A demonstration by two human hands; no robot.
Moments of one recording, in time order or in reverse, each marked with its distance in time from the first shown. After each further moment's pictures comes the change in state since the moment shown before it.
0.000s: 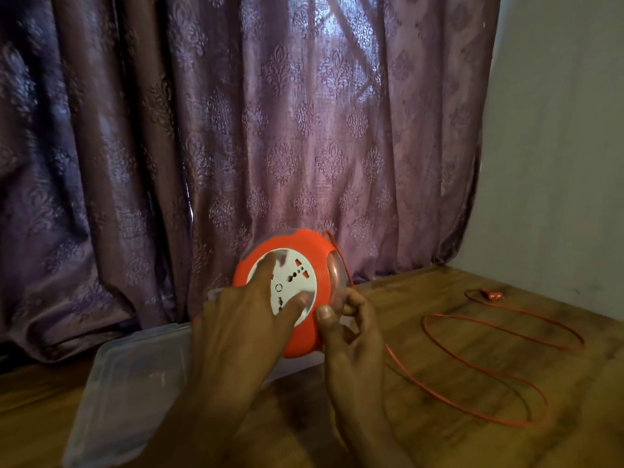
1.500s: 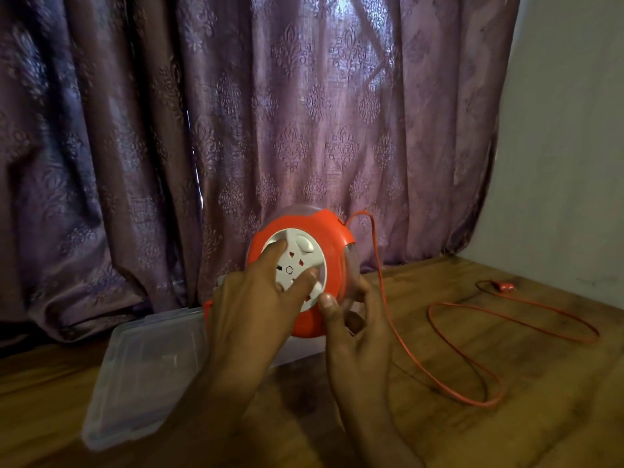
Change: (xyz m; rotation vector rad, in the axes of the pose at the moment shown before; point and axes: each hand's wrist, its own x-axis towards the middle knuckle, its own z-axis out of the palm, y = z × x) left_hand 0.001 0.006 -0.006 -0.187 0.041 -0.055; right_hand -0.009 -0.009 0.005 -0.107 -0.002 -0.067
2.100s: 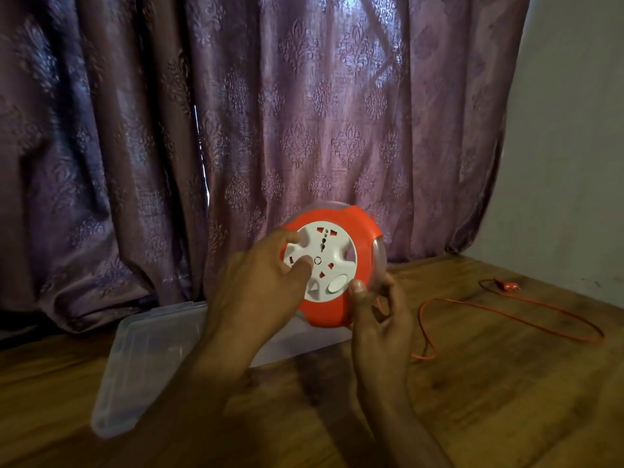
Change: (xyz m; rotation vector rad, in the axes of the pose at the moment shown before) left_hand 0.009 0.000 -0.012 -0.197 -0.064 0.043; right_hand 0.013 0.002 -0.010 0.037 0.113 0.075
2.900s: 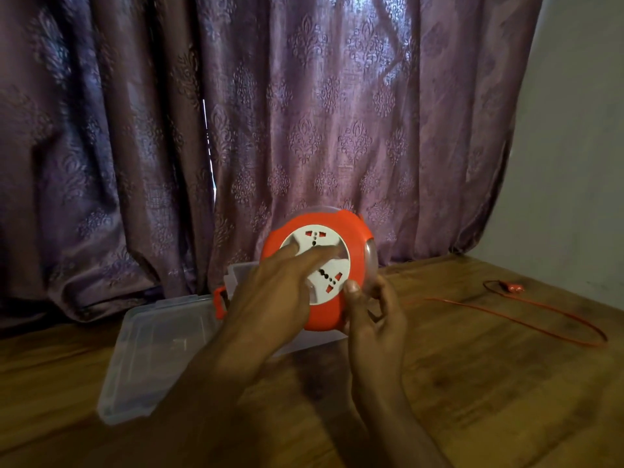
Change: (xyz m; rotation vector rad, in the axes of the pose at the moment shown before) left_hand -0.004 -0.010 0.014 0.187 -0.154 0.281; right_hand -0.003 0.007 0.003 0.046 -0.070 0.101
